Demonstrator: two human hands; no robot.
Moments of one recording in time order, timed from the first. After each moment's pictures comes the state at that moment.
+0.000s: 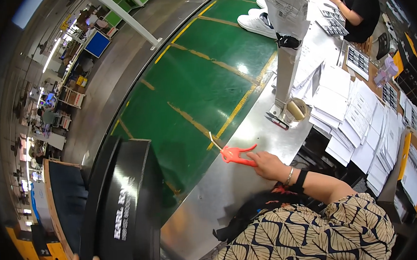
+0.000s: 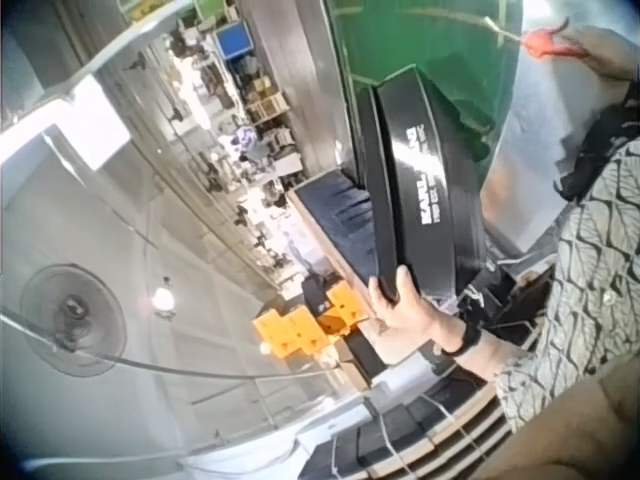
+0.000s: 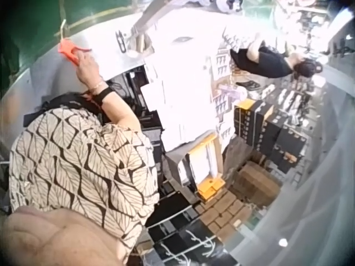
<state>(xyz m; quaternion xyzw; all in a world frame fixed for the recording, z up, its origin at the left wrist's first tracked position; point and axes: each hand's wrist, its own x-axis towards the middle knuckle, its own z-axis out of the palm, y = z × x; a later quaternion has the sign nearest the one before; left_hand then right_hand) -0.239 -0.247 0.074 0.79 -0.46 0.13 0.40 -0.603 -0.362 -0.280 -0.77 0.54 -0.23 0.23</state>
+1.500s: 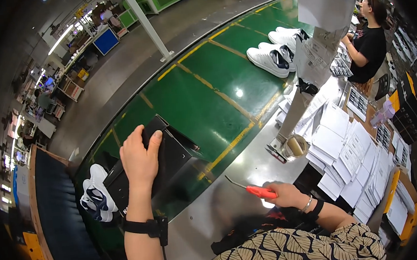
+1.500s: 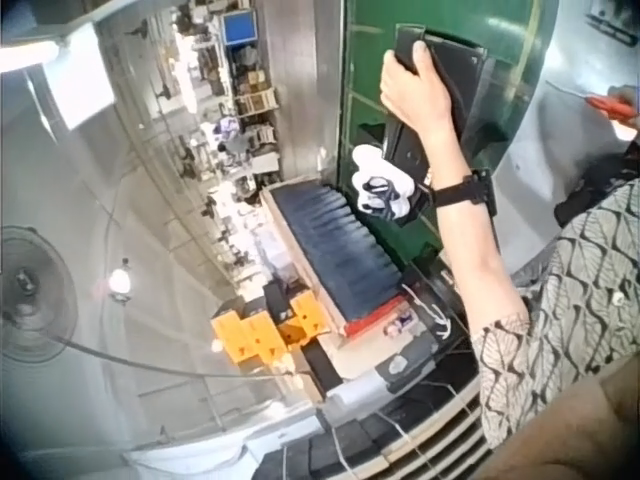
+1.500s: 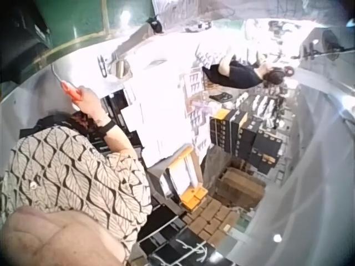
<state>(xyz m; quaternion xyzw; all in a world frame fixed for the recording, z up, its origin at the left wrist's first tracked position) -0.340 -0.505 -0.041 0.64 -0.72 0.06 0.27 -0.654 -0.350 -0.220 -0.68 0.60 -0.11 0.40</state>
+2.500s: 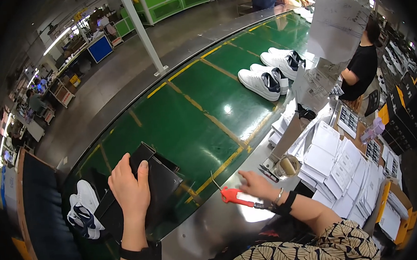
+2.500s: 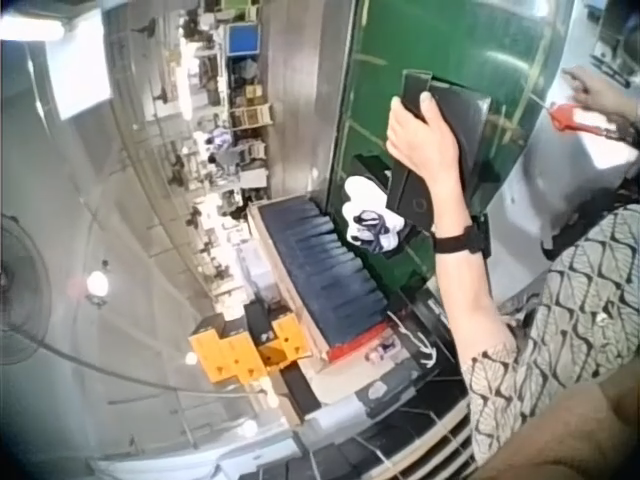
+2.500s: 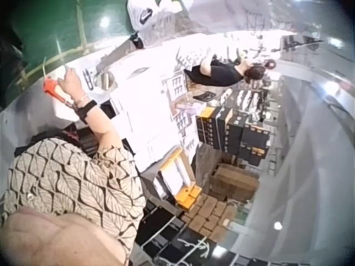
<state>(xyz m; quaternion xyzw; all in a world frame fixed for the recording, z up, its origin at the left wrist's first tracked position) -0.319 -0.489 -0.049 0.67 -0.69 0.09 0.27 -0.622 -0.450 -0.255 -0.71 0.60 -0.19 0.31</state>
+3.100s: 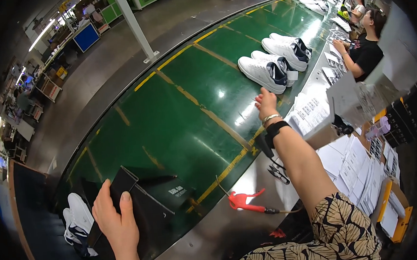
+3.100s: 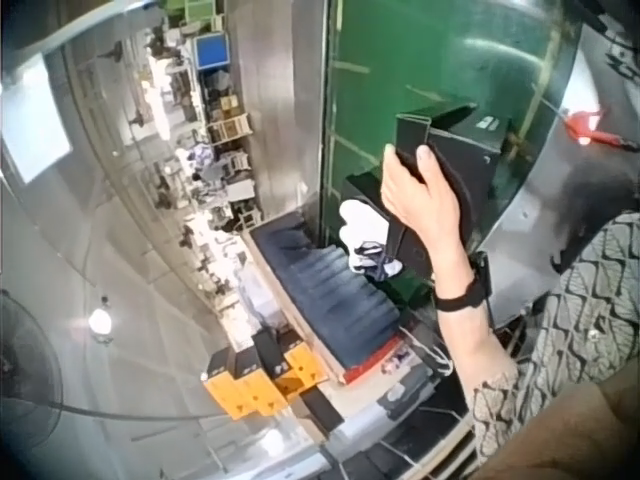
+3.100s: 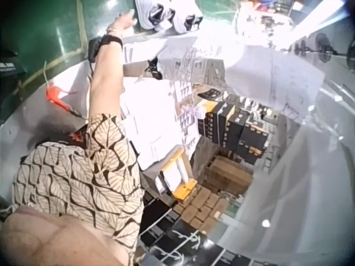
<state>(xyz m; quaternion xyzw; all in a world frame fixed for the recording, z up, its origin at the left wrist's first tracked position) -0.295 -0.496 -0.050 0.71 -0.66 0.01 0.25 -0.696 -0.717 -0.267 -0.07 0.60 -0.70 0.38</state>
